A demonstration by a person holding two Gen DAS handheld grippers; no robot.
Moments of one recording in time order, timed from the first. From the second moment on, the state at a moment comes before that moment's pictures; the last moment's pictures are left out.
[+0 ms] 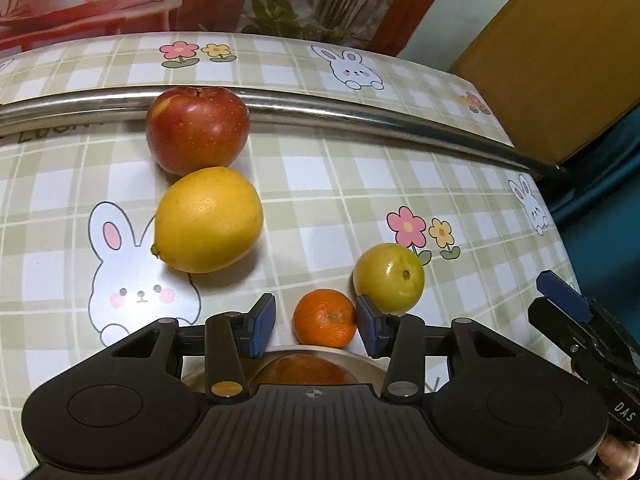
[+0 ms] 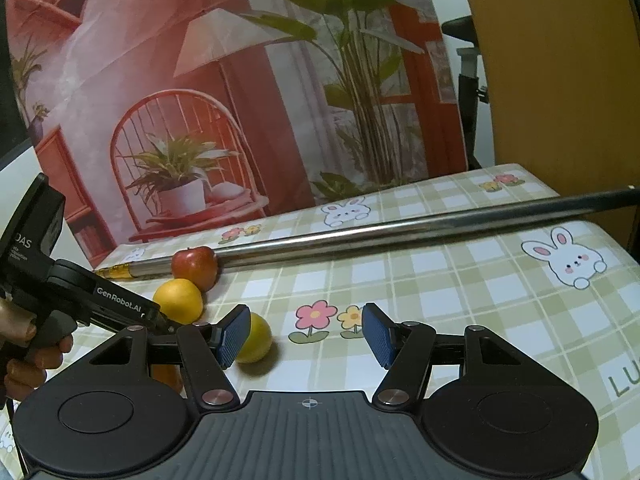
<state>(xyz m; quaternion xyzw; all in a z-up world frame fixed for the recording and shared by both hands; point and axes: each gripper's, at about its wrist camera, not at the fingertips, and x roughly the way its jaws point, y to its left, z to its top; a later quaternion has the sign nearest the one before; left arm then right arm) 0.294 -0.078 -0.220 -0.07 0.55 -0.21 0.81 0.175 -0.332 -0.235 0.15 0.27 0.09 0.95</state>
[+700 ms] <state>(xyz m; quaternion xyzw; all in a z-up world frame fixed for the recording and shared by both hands) 0.281 -0.071 -0.196 -0.06 0.51 -0.21 0.83 0.175 -0.331 -0.240 0.15 0.28 0.10 0.94</state>
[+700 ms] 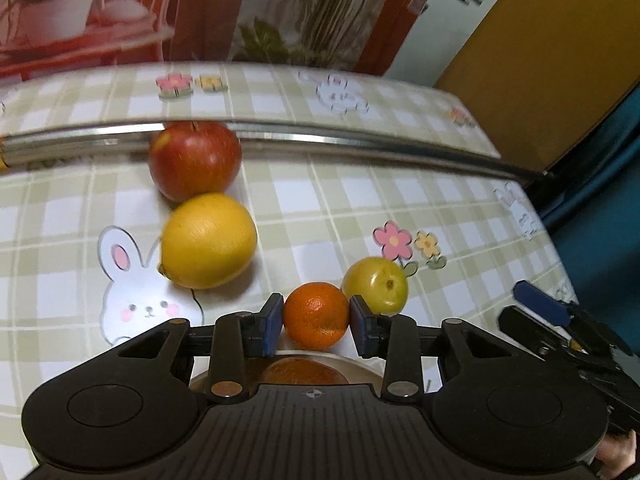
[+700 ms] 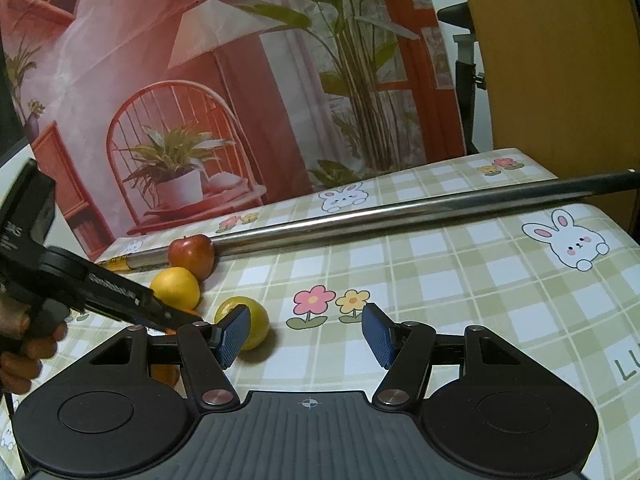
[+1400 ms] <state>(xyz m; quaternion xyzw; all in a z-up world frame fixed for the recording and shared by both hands) 0.178 0.016 -0.163 -0.10 0.43 -0.17 0.88 0.185 -0.284 -0.211 0.09 0.29 0.14 0.94</state>
